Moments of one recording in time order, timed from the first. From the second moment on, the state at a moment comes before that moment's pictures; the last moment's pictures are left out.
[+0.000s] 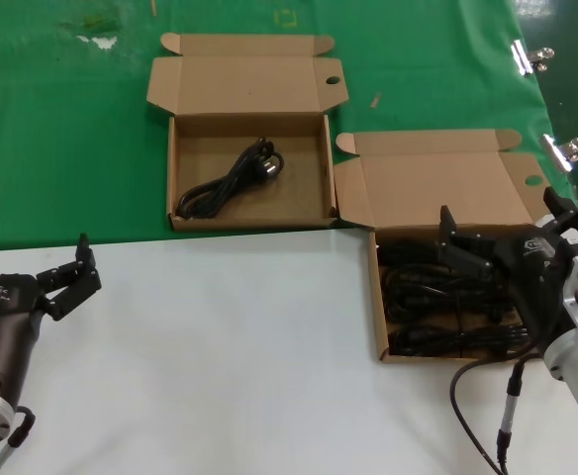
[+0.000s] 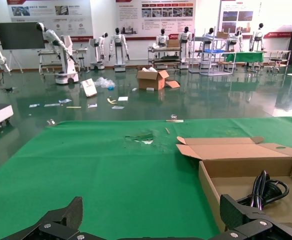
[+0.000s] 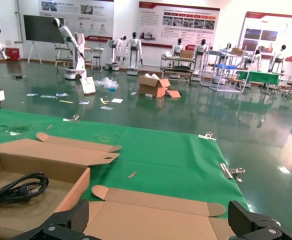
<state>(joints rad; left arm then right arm) 0.00 -0.30 1.60 -1.60 -1.80 0.00 0.00 0.05 0.29 -1.61 1.54 1.81 -0.03 -0.05</state>
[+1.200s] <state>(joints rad) 0.00 -0.30 1.60 -1.60 -1.80 0.00 0.00 0.04 0.30 -1.61 1.55 1.81 -0.02 -0.05</state>
